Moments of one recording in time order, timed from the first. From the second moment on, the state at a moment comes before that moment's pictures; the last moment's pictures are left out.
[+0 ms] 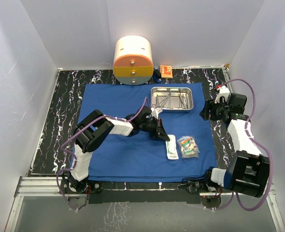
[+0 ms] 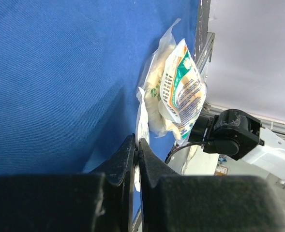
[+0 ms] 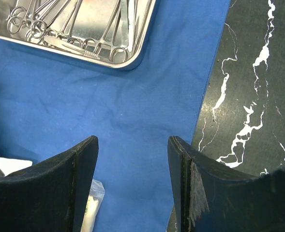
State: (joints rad) left arm -0.81 2.05 1.05 0.38 0.70 -0.98; right arm -0.29 1.23 0.81 -0.32 -0.52 -0.21
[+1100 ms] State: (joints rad) left arm -0.79 1.90 1.14 0.00 0.61 -0.62; right arm -0.21 1.32 0.88 -0.29 -0.51 -0.21
